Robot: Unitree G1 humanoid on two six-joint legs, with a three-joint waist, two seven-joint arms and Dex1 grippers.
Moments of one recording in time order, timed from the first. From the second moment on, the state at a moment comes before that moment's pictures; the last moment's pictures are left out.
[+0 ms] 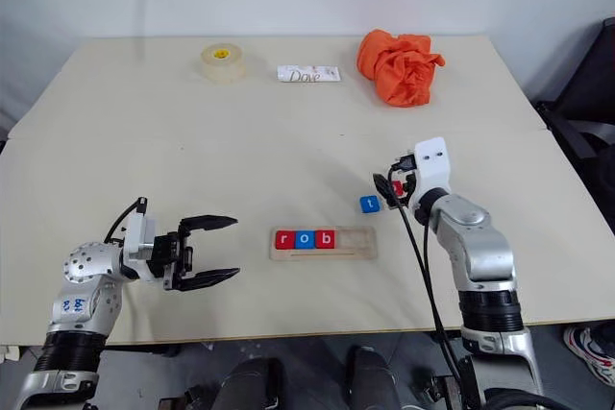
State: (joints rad) left arm -0.22 0.55 0.14 0.16 -0.51 -0.13 -1.36; right arm -0.52 -0.37 -0.08 -0.02 0.22 0.71 0.29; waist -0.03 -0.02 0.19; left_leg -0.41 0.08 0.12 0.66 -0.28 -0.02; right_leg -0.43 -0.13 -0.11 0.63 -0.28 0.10
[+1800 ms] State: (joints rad) left arm -0.31 0.55 0.13 0.26 -0.51 -0.14 -1.46; right arm -0.17 -0.18 -0.17 -0.66 0.24 1.22 0.08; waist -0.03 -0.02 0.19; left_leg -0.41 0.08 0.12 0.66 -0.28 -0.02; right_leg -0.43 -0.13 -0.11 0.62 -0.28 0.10
